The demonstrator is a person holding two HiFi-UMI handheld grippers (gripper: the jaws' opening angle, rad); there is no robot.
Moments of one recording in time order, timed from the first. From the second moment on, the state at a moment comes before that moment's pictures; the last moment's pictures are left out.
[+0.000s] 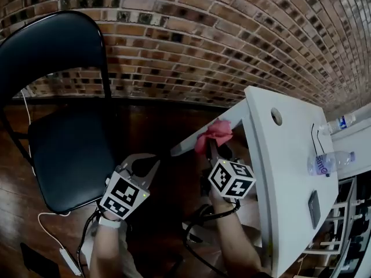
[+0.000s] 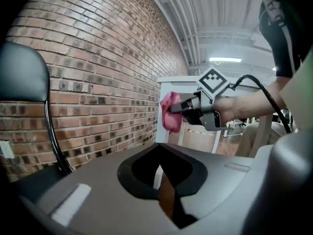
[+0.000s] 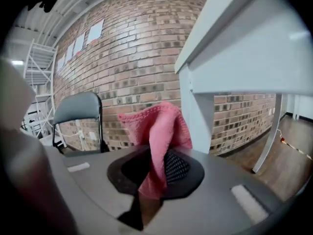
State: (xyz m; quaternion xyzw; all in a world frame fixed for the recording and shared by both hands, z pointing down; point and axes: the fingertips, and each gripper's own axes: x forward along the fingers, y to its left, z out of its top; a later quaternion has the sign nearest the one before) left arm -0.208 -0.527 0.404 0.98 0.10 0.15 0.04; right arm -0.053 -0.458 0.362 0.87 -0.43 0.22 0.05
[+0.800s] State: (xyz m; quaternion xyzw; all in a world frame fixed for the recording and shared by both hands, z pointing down) left arm -0.180 -0.481 0.399 0.98 0.15 0.15 0.06; right arm -0.003 -0.453 0.423 0.92 -0.33 0.22 0.06
